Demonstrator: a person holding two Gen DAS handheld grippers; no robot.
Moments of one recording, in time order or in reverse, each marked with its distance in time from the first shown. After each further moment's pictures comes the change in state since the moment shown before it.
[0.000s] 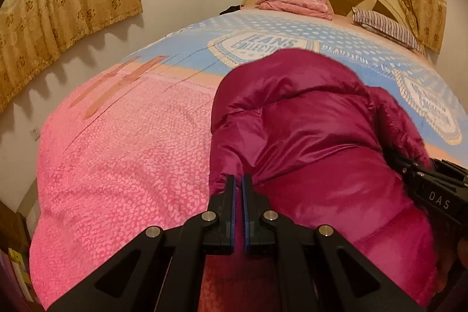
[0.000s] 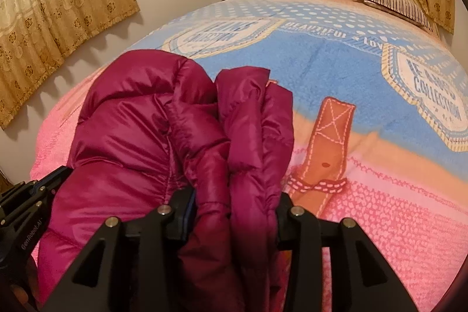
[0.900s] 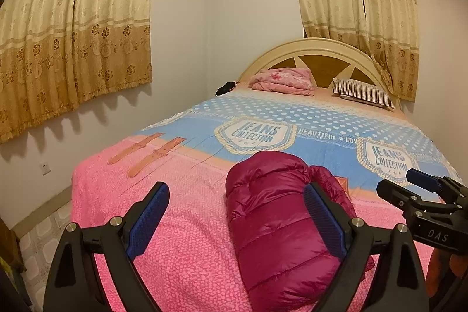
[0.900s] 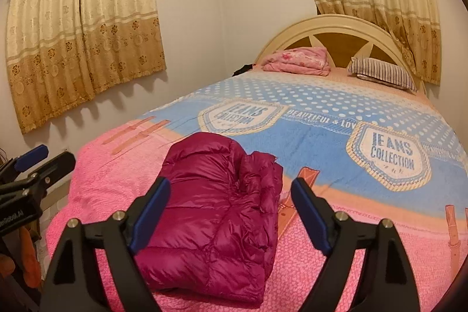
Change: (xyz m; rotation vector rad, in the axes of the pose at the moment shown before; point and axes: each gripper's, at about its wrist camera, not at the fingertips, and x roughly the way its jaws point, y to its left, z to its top) left arm -0.184 0.023 -0.015 -0.013 -0.364 -0.044; right arm -0.174 0.045 -0.025 -0.103 -0.336 -0.004
